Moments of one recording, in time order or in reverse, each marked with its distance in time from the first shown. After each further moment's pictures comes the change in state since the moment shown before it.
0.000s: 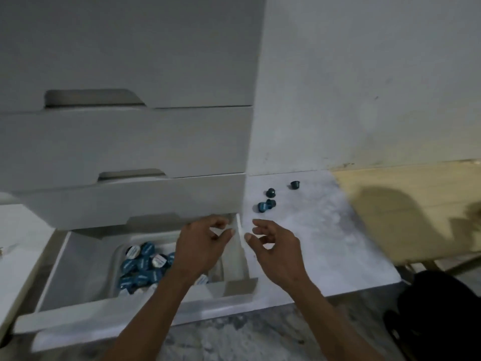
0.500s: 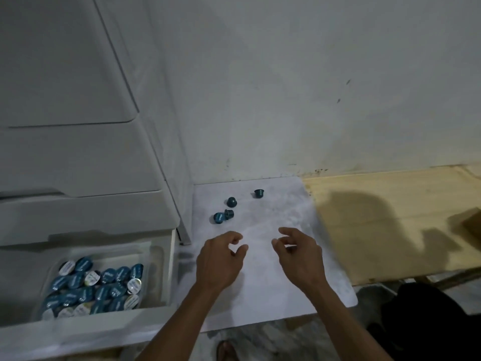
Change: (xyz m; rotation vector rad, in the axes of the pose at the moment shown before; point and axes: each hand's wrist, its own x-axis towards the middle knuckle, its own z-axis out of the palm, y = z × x) left_hand 0.026 0.108 0.187 0.108 -0.051 -0.097; right_hand 0.071 0.112 -0.180 -0.187 0.018 0.180
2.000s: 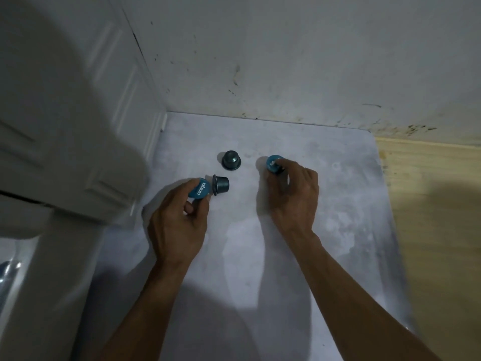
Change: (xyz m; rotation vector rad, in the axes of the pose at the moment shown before) left_hand 0.146 -0.158 0.151 -0.048 0.518 -0.063; right_hand 0.247 0.132 0.185 -0.077 0.238 -0.370
